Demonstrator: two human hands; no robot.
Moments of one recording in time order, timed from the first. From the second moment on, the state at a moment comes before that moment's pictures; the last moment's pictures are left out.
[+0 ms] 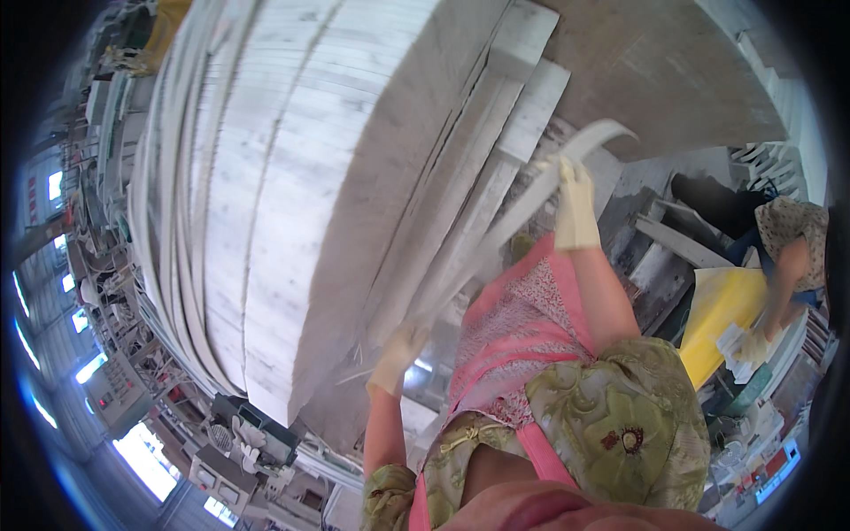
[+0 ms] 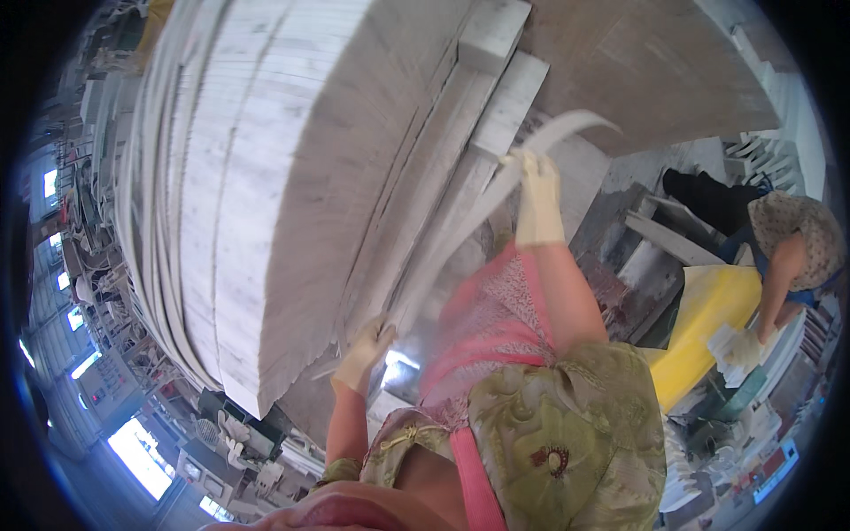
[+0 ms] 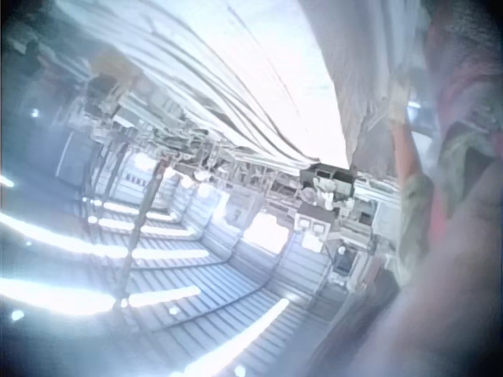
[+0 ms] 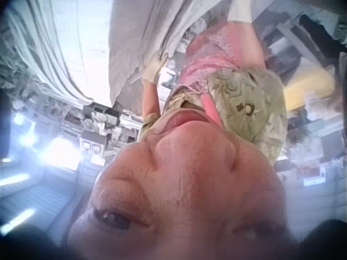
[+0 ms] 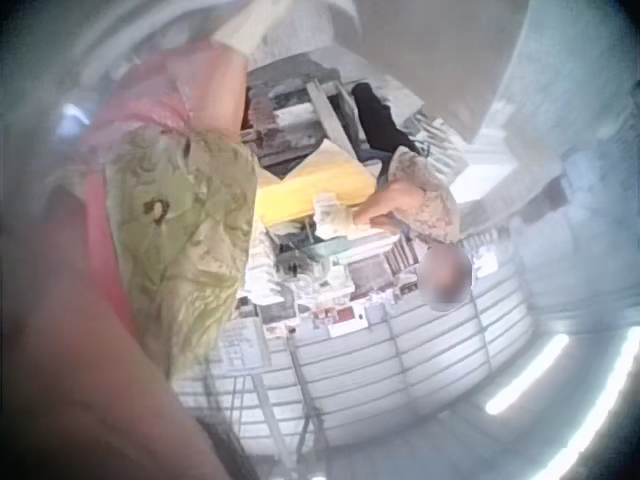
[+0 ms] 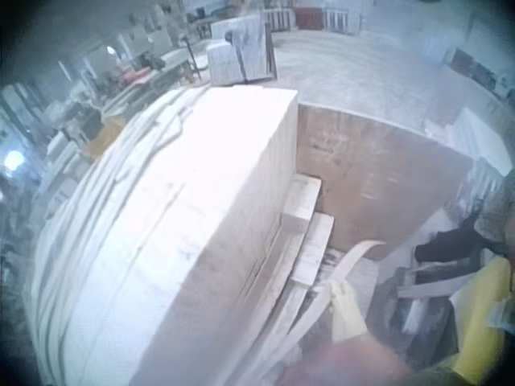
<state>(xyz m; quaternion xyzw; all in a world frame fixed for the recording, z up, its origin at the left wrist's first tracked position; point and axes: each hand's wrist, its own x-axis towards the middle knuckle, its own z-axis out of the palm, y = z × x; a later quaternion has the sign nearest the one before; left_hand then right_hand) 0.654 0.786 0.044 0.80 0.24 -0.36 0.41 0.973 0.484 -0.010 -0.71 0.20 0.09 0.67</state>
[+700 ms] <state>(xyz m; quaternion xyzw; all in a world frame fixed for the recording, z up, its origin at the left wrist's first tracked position) 0.498 0.808 0.285 0.80 0.53 0.14 0.24 1.012 0.728 0.377 -0.50 -0.36 0.08 0.78</state>
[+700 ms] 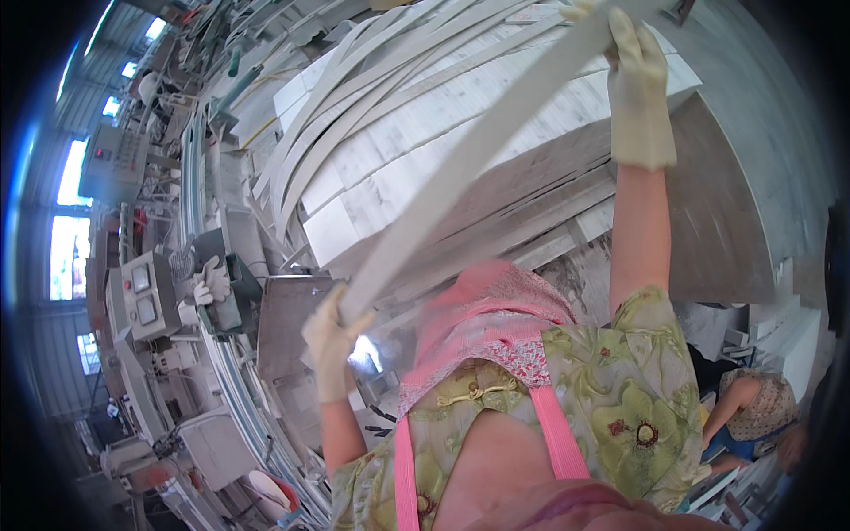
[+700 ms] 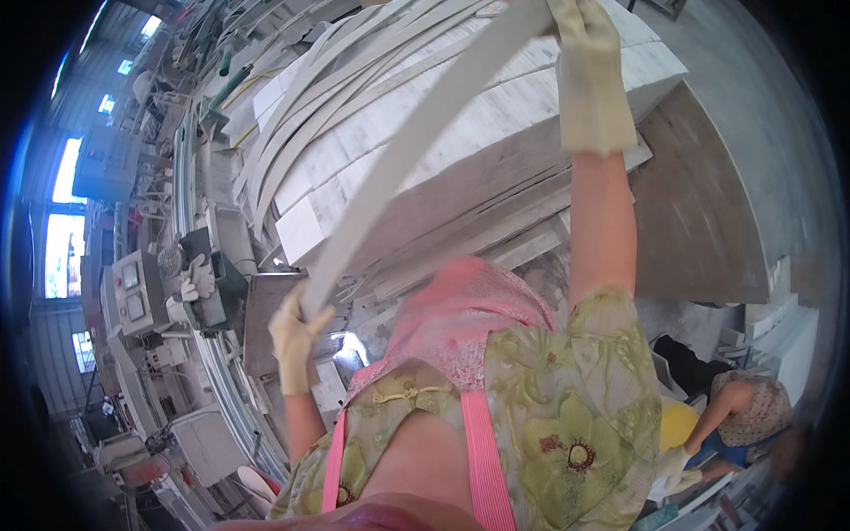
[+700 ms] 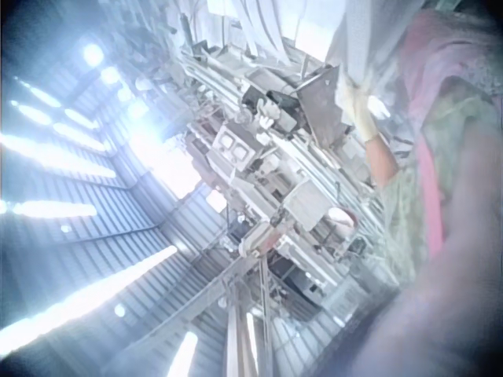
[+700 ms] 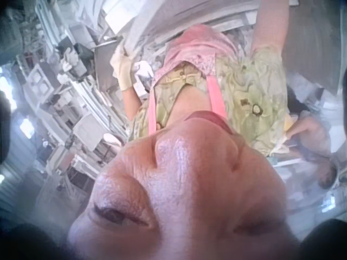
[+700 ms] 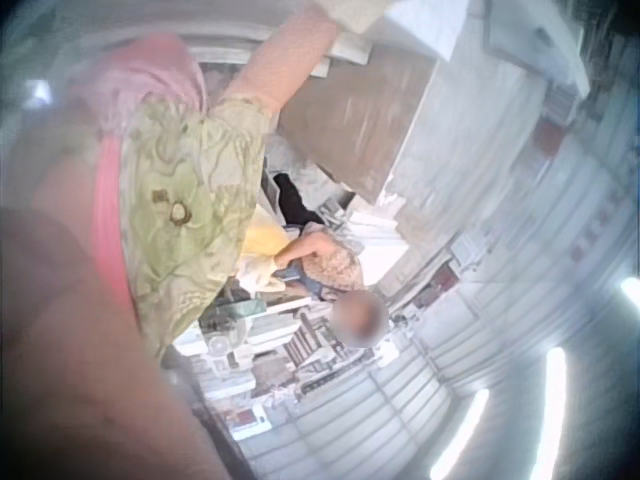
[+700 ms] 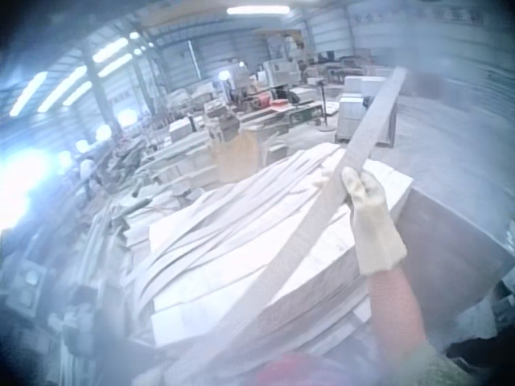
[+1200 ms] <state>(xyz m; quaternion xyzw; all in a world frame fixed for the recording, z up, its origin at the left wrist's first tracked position) 0.616 0.985 0.295 0.93 0.36 -0.04 -0.06 0.901 0.428 0.099 -0.71 0.03 0.20 0.68</state>
